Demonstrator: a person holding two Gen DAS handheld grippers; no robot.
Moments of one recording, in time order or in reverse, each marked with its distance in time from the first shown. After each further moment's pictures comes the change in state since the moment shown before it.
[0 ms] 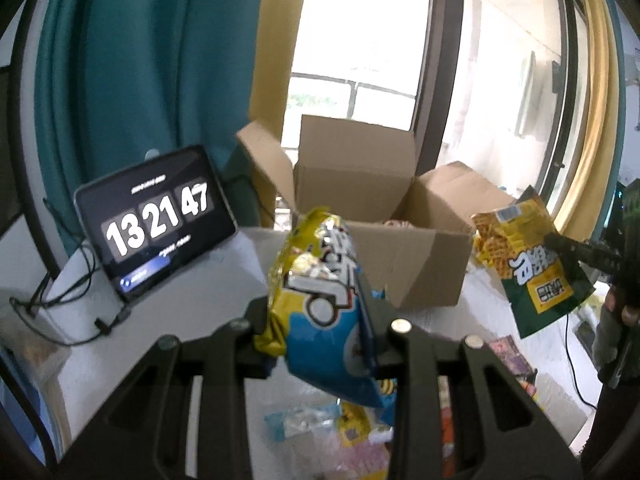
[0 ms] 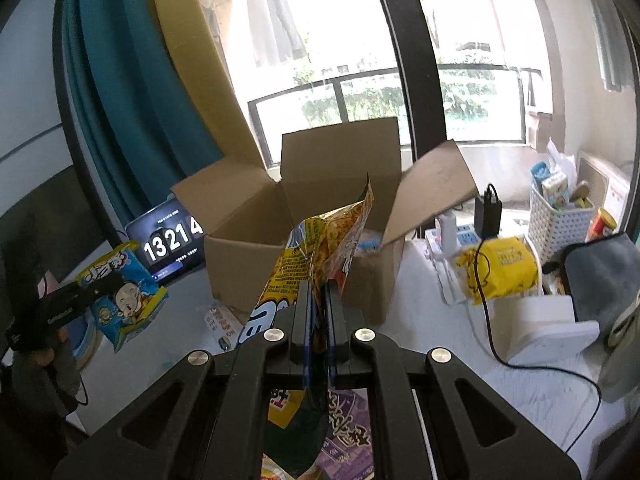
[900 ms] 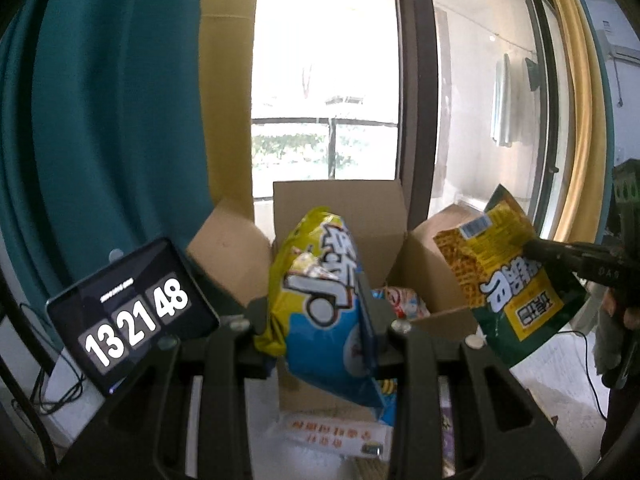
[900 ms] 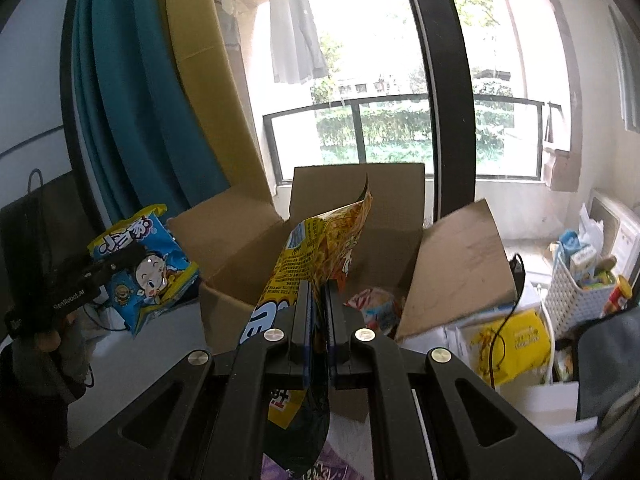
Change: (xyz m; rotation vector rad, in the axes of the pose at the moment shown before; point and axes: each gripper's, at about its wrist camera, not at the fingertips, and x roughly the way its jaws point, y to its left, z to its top) left arm 0.049 -0.030 0.076 0.136 -0.146 -0.016; right arm 0.044 0.007 0.059 -0.094 -0.069 0.023
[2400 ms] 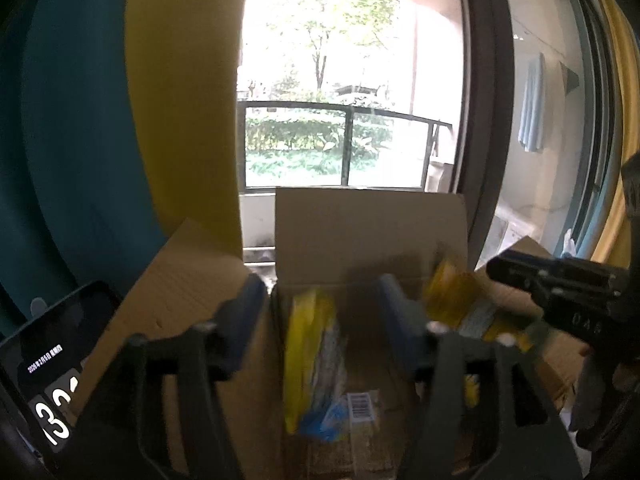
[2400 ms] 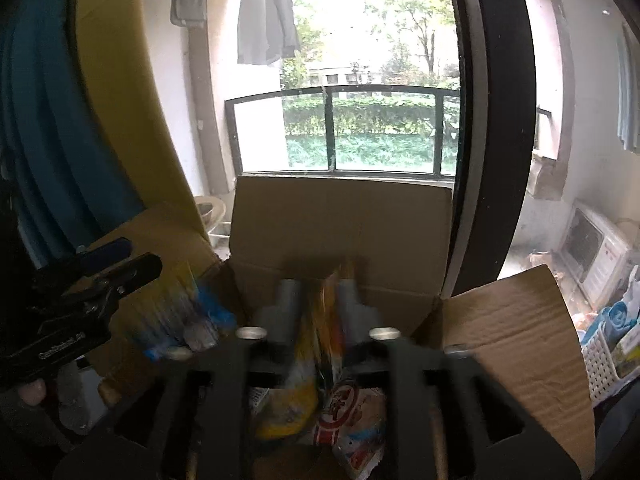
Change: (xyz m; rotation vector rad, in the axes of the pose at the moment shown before) left arm 0.169 0.028 0.054 -0.072 0.052 0.032; right arm 0.161 -0.008 0.055 -0.021 0.049 -0.148
